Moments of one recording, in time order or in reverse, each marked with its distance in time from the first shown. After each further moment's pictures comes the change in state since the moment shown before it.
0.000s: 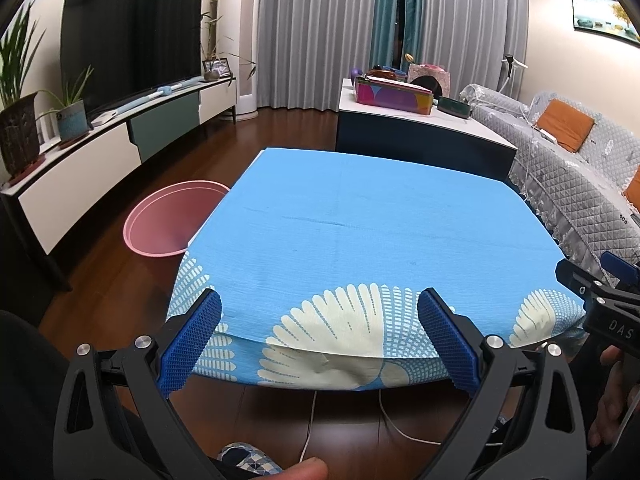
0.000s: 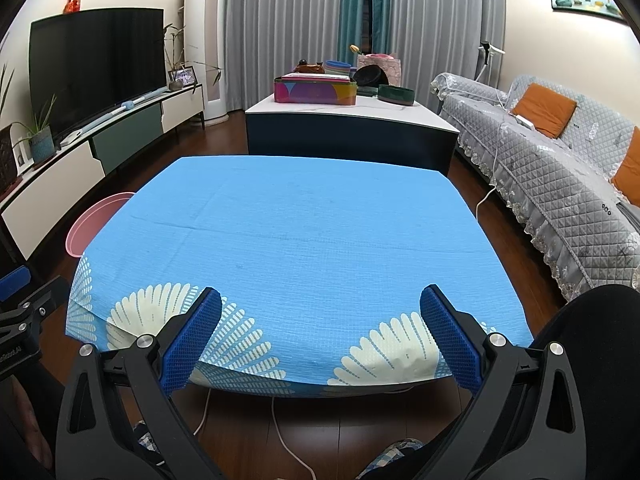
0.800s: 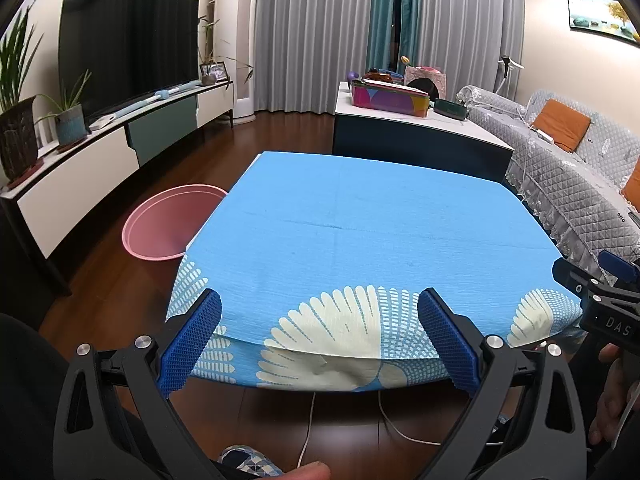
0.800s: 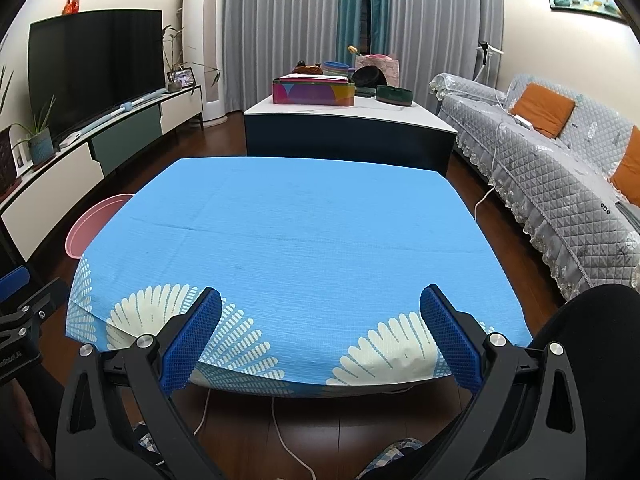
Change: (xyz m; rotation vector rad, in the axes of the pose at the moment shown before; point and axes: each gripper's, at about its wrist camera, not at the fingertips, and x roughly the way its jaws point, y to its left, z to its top) left arm -0.002 0.002 0.002 0.009 -0.011 -0.010; right arm 0.000 -0.002 0.000 0.000 0.000 -0.001
